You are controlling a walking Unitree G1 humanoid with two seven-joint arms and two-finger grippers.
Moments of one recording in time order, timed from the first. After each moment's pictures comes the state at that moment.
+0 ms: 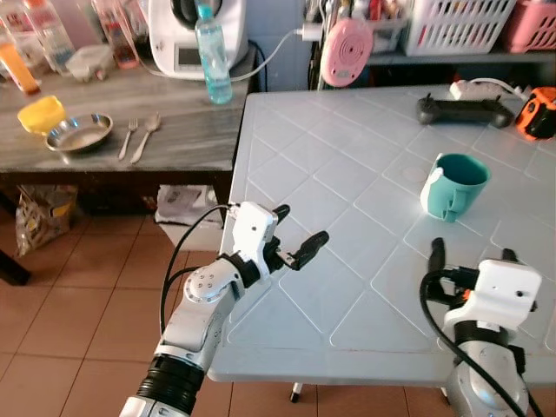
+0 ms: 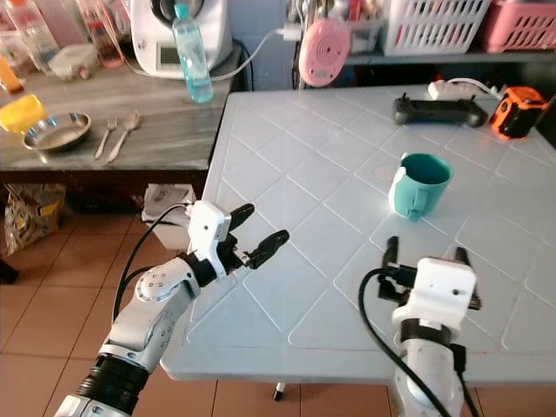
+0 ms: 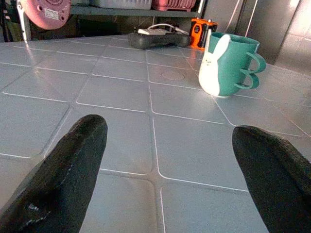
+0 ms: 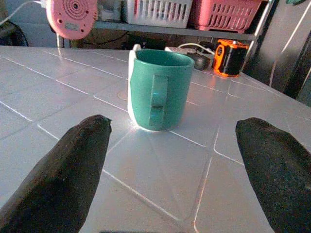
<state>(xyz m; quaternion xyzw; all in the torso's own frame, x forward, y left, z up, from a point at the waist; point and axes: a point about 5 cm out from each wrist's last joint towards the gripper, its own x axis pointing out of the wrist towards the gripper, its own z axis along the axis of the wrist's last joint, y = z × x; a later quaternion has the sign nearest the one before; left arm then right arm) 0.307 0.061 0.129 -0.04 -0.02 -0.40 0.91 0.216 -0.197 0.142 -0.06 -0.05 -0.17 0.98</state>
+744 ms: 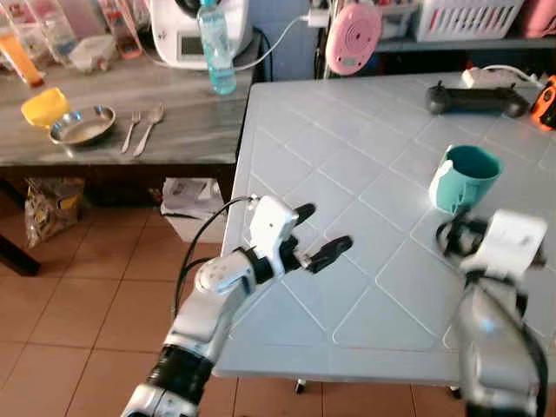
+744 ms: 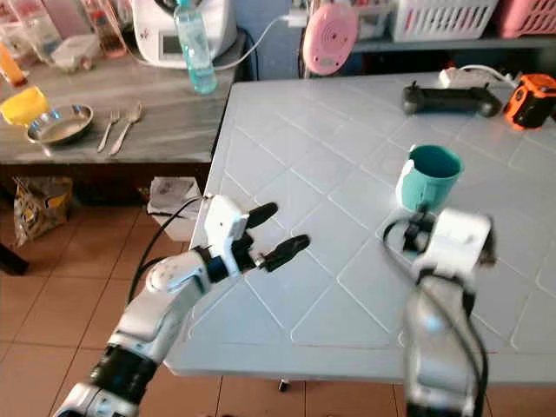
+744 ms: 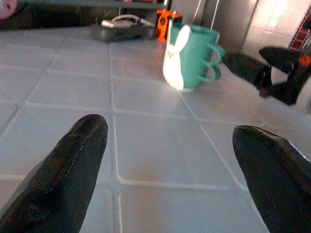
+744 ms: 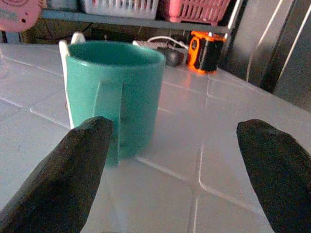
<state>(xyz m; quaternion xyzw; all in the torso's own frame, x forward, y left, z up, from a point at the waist) 0.304 0.045 0.138 -0.04 -0.03 -0.47 0.88 0.287 -0.236 0.151 -0.07 -0.07 -0.24 0.97</state>
